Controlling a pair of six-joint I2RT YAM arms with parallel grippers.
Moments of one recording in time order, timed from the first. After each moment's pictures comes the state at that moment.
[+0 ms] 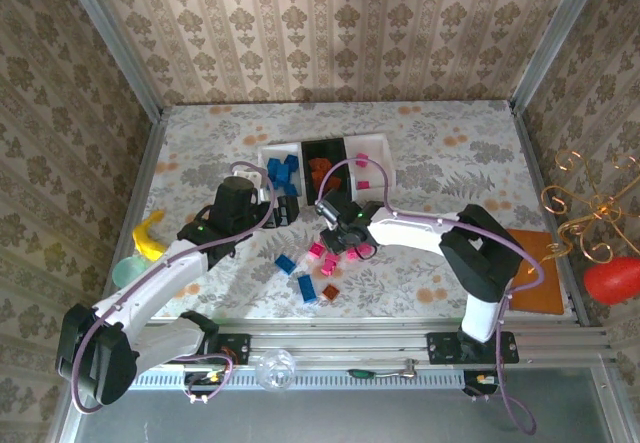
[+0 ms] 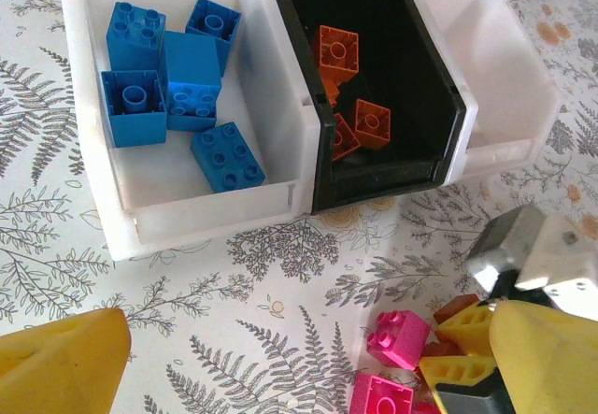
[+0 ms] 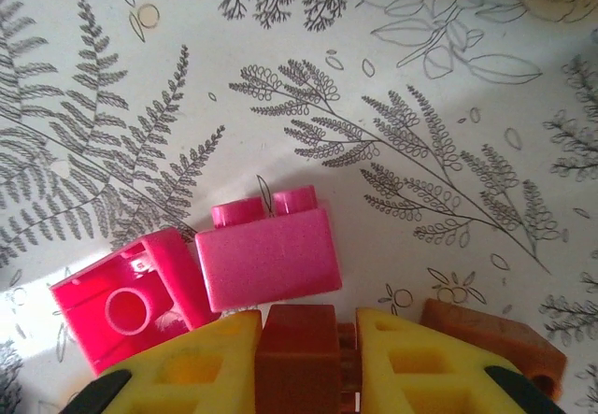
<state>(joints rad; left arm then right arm) -0.56 1.08 0.71 -0.26 0.03 -0.46 0.82 1.79 1.12 -0.43 0.07 0.31</state>
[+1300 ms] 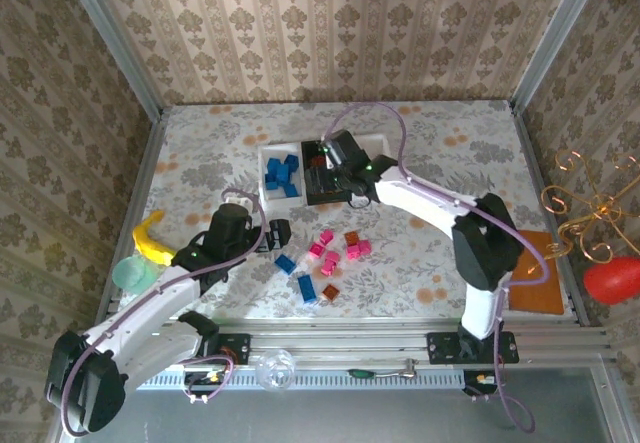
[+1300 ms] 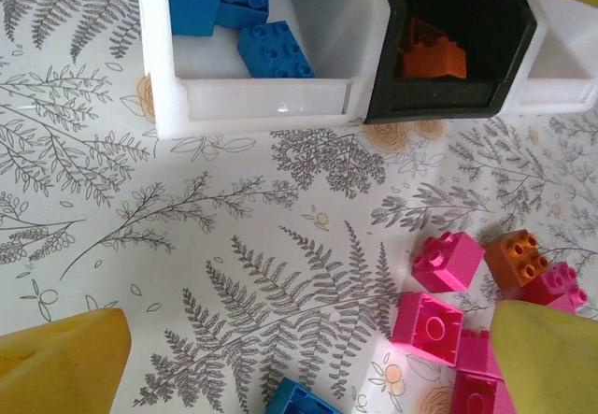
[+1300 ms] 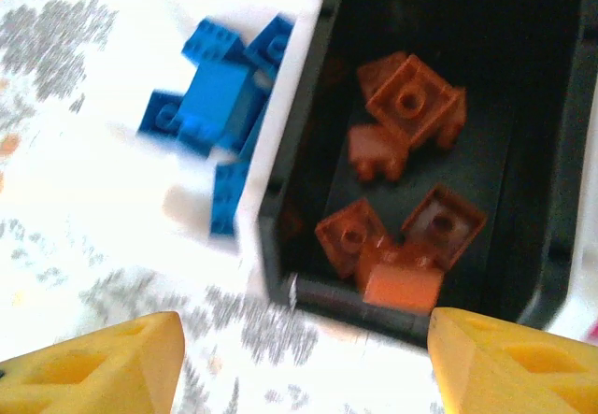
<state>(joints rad) -0.58 0.91 0.50 -0.28 -0.01 -0.53 0.69 1.81 1.42 -0.42 0.05 0.38</state>
